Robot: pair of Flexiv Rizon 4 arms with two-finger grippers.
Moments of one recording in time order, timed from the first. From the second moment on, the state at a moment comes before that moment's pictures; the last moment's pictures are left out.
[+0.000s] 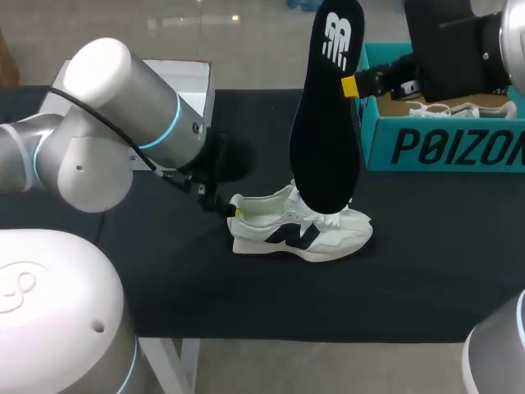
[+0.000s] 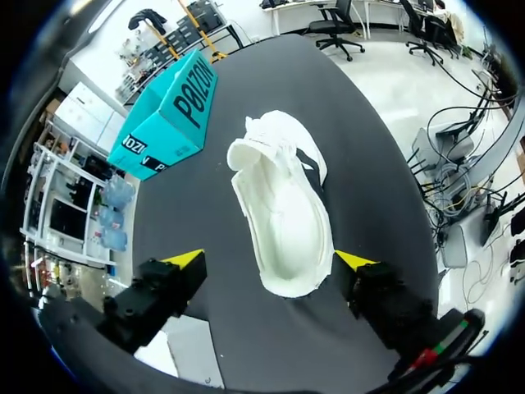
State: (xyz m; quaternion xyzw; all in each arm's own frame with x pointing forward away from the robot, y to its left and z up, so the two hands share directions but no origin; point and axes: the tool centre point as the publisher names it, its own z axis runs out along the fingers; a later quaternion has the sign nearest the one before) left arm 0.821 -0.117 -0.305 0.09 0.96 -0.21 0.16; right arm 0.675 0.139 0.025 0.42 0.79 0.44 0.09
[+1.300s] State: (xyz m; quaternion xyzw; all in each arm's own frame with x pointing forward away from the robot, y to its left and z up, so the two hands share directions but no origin) left arm 0.857 -0.165 -0.399 0.07 1.00 -0.07 -0.01; right arm 0.675 0.140 0.025 0.42 0.79 0.44 0.09
